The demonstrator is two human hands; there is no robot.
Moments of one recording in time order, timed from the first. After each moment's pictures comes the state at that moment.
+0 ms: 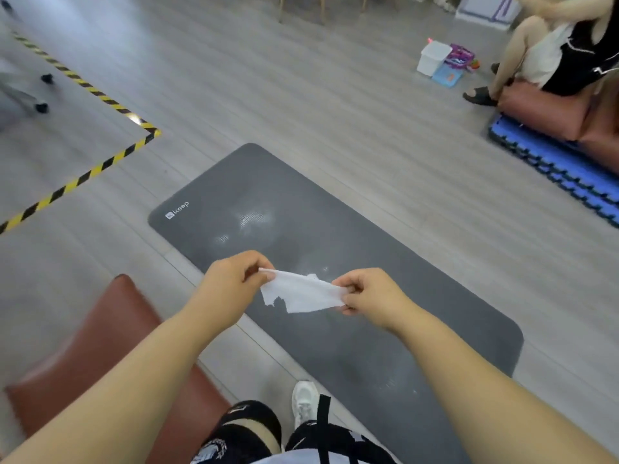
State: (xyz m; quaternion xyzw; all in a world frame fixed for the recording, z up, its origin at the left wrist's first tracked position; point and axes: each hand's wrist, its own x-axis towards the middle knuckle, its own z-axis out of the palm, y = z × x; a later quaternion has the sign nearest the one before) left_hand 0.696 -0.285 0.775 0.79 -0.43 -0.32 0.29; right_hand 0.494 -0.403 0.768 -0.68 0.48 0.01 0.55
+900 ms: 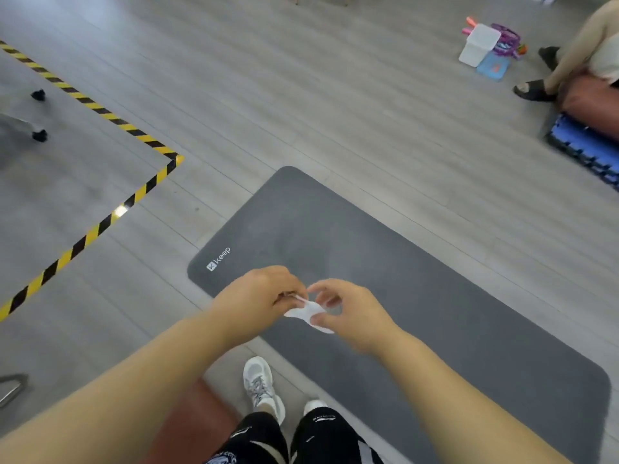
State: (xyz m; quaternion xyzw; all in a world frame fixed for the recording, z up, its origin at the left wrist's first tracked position) left_hand 1.106 -0.453 0.759 0.67 -0.63 -0.33 0.19; right_hand 0.926 -0.526 0.735 -0.74 0.44 0.03 0.51
